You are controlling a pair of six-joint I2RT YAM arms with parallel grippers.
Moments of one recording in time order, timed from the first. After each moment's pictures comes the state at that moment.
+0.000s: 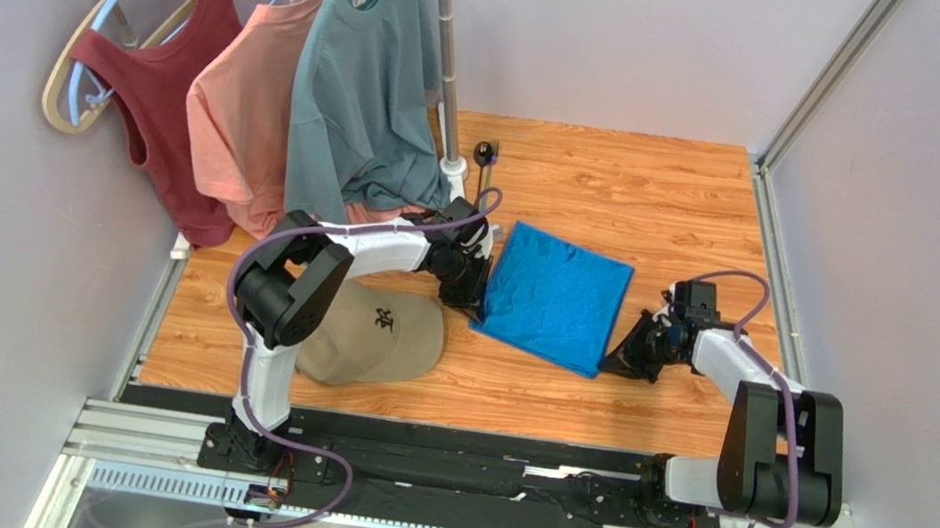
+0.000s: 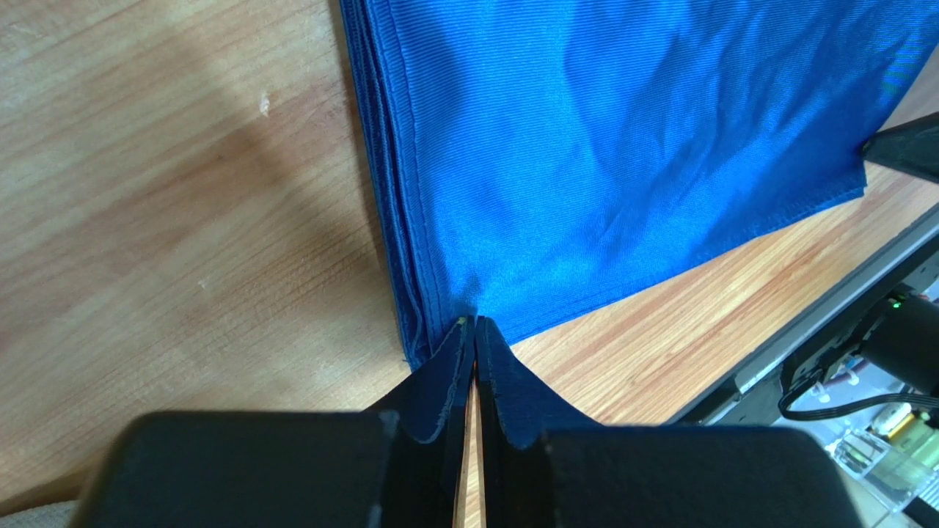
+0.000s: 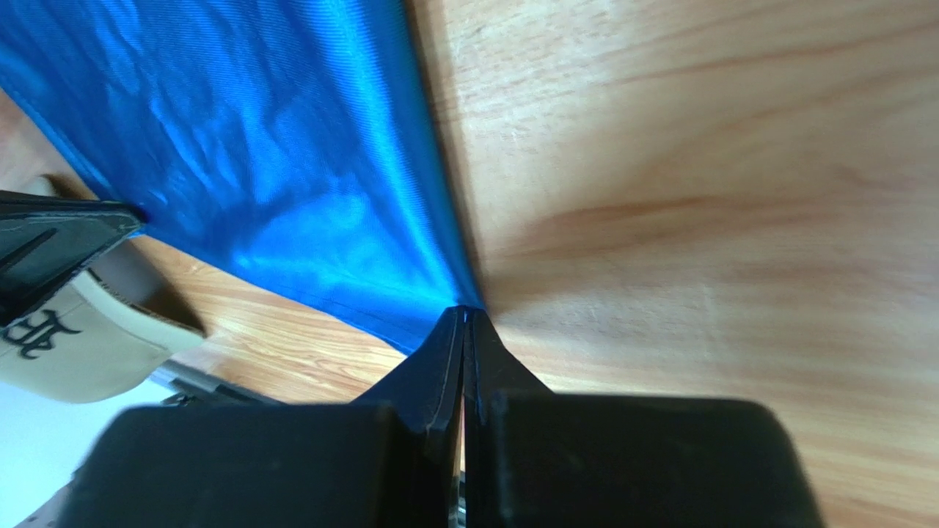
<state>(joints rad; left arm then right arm) -0.65 1.97 1.26 -0.41 0.40 -0.45 -0.04 1.37 0.57 -0.44 -0.46 0.54</state>
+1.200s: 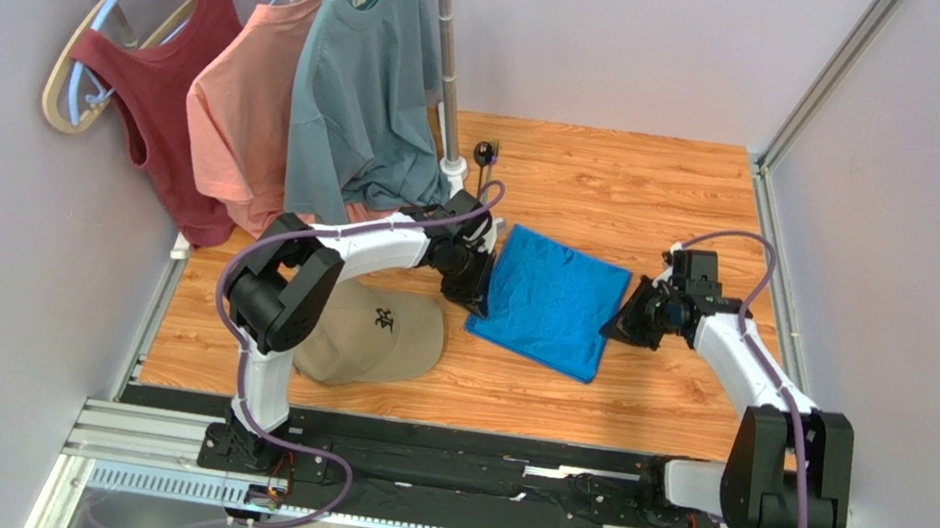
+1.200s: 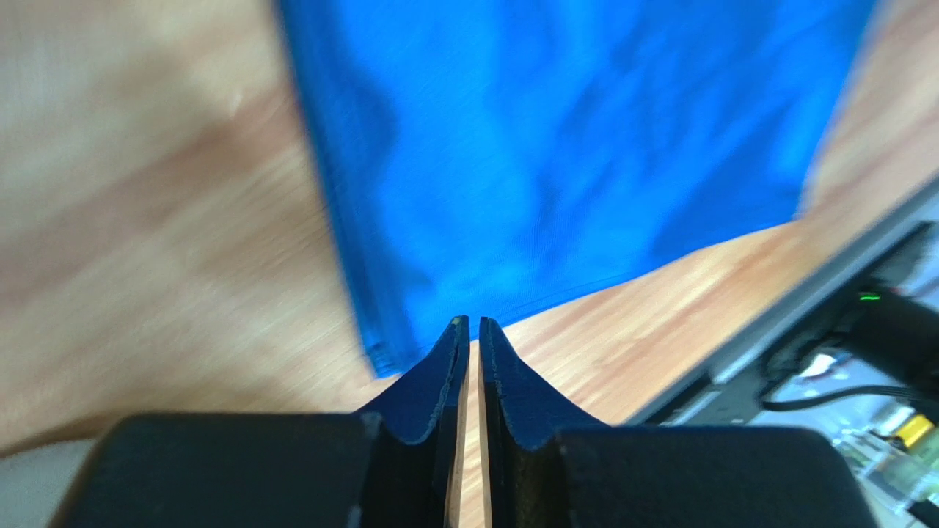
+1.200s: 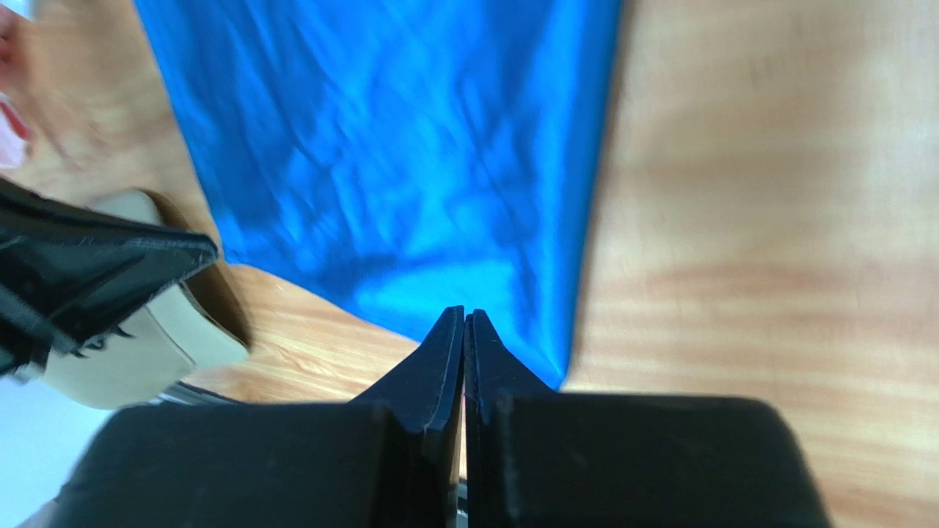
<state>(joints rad) -0.67 1.93 1.28 -0.48 0.37 -0.44 0.05 1.28 0.73 -0.52 -0.37 0.54</state>
